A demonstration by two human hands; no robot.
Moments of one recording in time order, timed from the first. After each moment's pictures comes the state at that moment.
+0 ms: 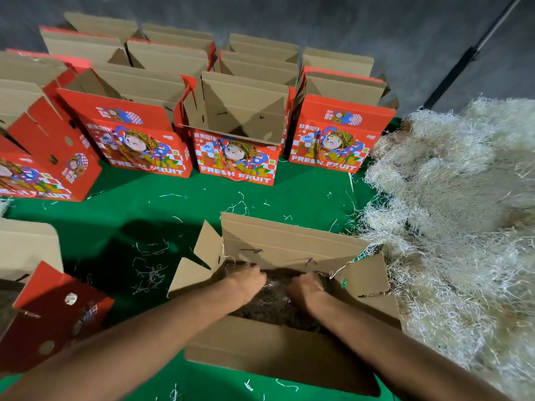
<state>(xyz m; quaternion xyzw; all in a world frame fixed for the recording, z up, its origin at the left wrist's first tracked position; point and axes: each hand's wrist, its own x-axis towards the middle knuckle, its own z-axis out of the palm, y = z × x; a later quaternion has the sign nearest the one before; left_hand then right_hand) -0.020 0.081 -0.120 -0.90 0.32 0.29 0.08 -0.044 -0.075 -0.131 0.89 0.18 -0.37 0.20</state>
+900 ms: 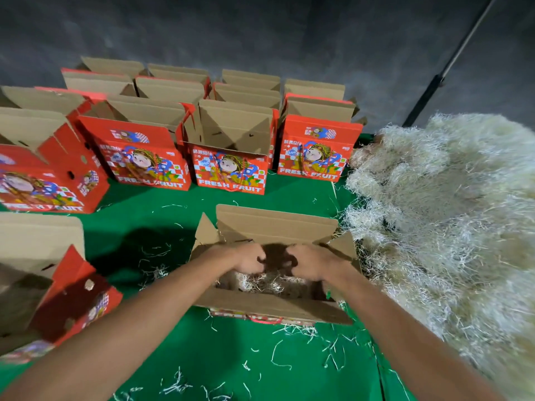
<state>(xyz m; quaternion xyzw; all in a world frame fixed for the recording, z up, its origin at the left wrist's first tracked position) -0.027 0.080 -0.035 -0.90 0.25 0.35 -0.08 -0.072 -0.109 -0.038 0.97 0.07 -0.22 -0.09</state>
